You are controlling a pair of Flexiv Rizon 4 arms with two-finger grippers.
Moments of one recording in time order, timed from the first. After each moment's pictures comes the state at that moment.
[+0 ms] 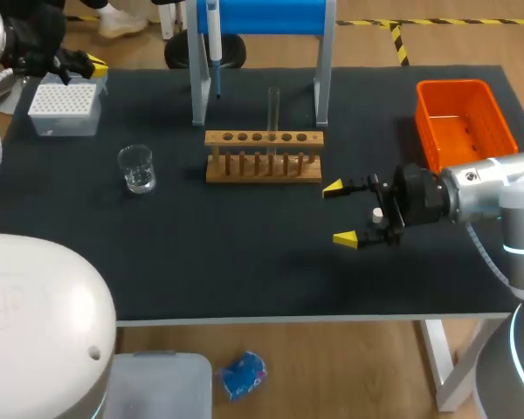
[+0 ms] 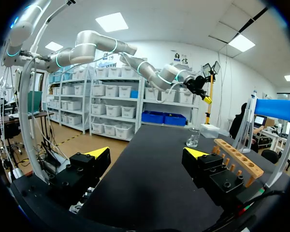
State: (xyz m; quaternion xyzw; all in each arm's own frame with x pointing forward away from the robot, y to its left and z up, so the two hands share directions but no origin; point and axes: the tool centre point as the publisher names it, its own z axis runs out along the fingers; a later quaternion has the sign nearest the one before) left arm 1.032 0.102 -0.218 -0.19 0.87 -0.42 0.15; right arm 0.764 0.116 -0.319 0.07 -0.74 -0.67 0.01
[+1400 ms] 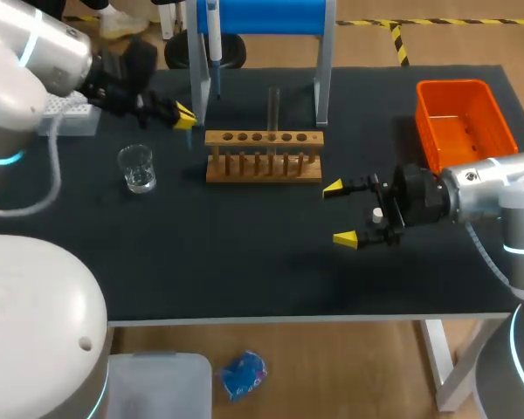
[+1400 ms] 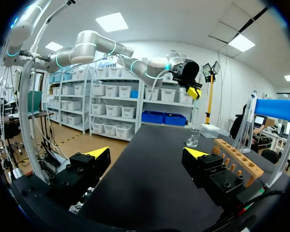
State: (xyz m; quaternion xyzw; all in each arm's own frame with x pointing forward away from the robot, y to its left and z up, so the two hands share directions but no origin) left arm 0.891 -0.064 -0.222 -0.12 0.90 -0.42 0.04; right arm 0.764 0.116 -0.319 0.07 -0.74 -0.67 0.01
